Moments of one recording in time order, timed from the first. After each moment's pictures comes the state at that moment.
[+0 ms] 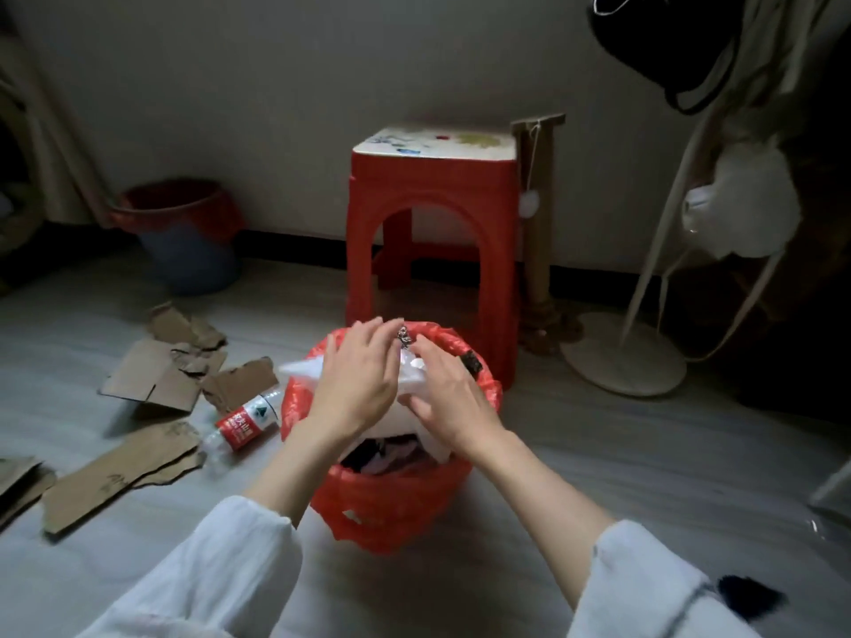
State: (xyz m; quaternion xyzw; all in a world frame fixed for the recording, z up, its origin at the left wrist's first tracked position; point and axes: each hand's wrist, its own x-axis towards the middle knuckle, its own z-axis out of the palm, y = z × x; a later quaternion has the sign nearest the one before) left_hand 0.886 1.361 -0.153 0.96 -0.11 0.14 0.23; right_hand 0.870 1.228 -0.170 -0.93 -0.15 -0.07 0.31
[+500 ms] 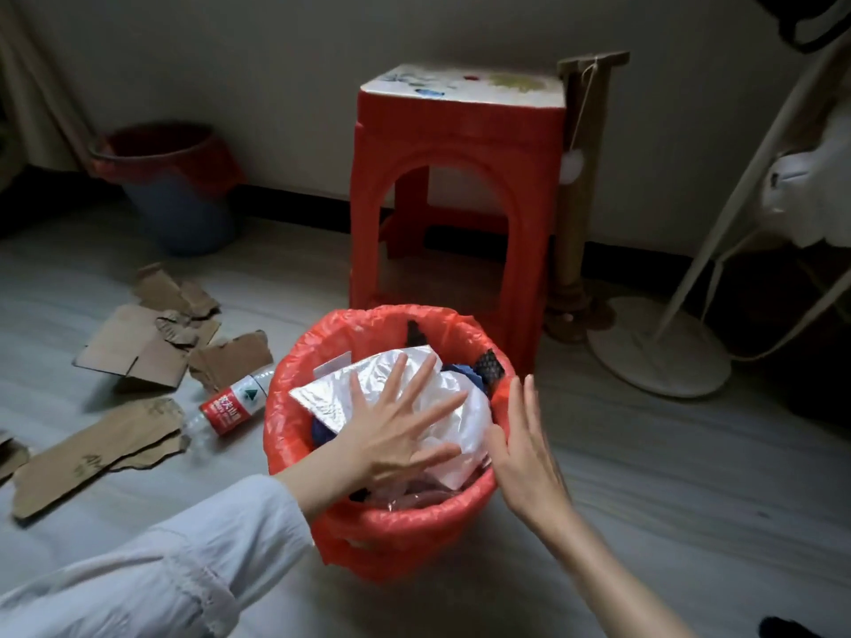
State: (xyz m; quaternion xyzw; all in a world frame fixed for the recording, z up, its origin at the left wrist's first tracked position) left_hand 0.923 1.356 -0.249 0.96 -0.25 -0.09 -0.01; right_hand 0.881 1.179 -0.249 -0.92 0.03 0.02 0.38
